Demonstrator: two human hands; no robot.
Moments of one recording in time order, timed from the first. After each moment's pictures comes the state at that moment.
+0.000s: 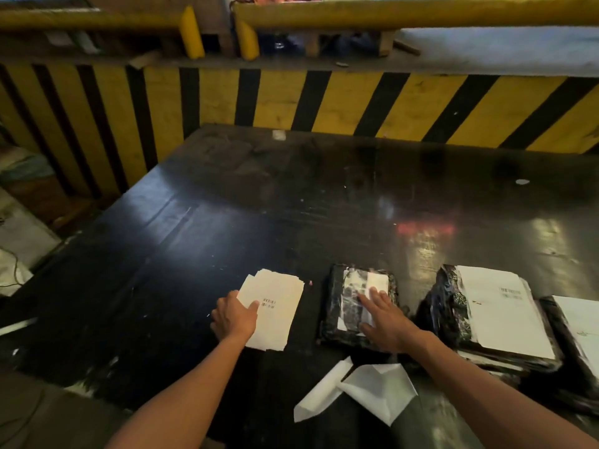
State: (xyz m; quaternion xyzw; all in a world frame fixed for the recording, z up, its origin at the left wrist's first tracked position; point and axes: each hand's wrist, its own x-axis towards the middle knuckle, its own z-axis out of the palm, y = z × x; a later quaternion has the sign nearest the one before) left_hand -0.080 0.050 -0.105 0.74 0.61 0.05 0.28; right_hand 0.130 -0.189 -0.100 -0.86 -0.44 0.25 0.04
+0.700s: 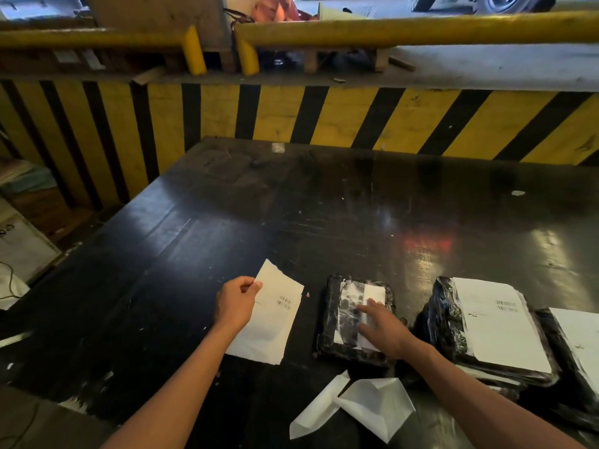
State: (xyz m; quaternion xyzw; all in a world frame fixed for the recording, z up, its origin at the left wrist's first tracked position) left_hand -0.065 0.053 -0.036 0.76 0.47 0.18 0.41; right_hand 0.126 -0.185 -0.075 -0.86 -0.37 0.29 0.20
